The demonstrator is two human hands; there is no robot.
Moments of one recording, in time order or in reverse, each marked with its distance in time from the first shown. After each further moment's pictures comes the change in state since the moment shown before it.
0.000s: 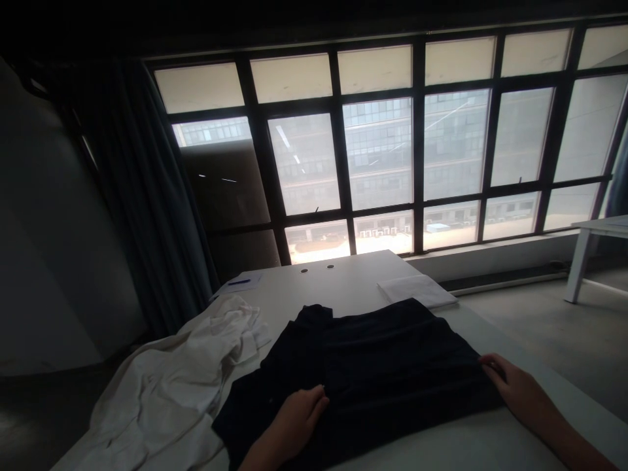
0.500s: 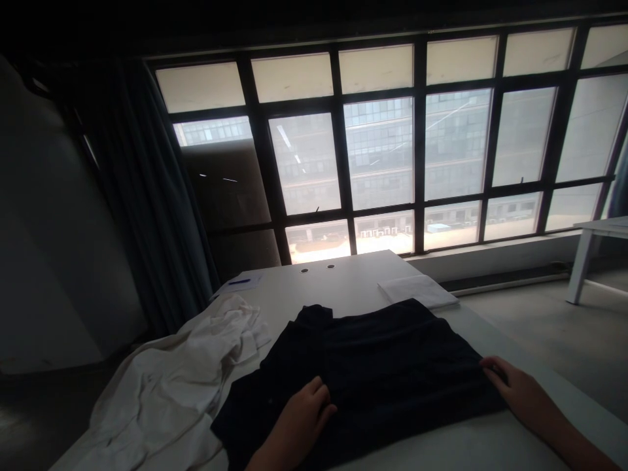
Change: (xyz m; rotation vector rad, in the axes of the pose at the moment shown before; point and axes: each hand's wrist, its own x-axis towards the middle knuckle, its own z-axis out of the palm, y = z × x) left_hand -0.005 0.022 -0.001 0.026 0.082 0.058; right_hand 0.003 0.006 0.000 0.017 -0.056 -0.011
